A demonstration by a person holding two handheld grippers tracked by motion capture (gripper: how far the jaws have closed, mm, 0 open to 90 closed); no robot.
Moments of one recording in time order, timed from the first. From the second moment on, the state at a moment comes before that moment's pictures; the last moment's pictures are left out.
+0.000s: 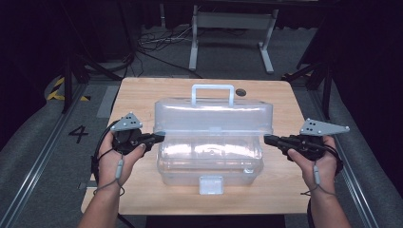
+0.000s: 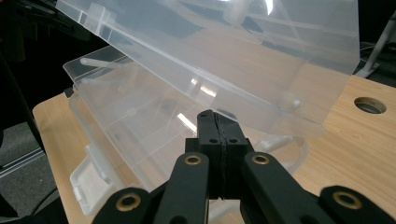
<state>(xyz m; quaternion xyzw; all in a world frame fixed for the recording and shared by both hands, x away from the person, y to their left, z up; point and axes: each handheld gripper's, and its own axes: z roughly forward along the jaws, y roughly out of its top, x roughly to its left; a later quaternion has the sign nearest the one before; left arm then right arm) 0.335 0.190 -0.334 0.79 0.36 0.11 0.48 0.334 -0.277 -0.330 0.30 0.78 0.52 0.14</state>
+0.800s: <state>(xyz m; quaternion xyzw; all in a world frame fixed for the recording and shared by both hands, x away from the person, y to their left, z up) 0.330 0.189 -0.335 0.83 0.36 0.09 0.42 0.330 -0.276 -0.333 0.30 0.82 0.48 0.11</state>
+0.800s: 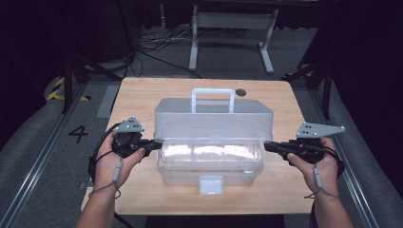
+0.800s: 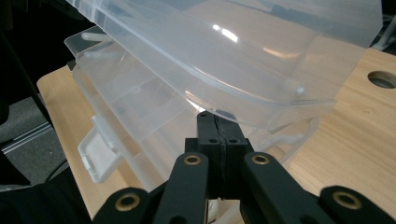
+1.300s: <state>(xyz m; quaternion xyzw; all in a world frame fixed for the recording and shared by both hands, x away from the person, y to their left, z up) 0.328 0.189 -0.336 0.84 0.36 0.08 0.39 0.329 -0.276 -0.333 0.30 0.83 0.45 0.10</state>
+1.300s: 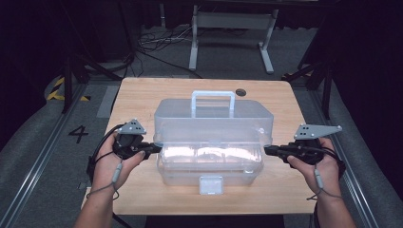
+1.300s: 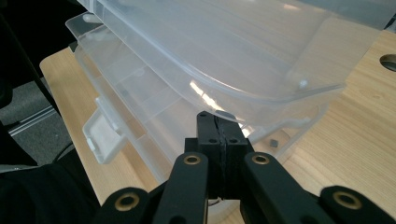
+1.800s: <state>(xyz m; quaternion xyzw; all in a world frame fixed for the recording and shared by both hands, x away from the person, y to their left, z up) 0.327 0.187 -0.338 0.86 0.36 0.07 0.37 0.328 -0.274 -0.335 0.30 0.86 0.42 0.09</state>
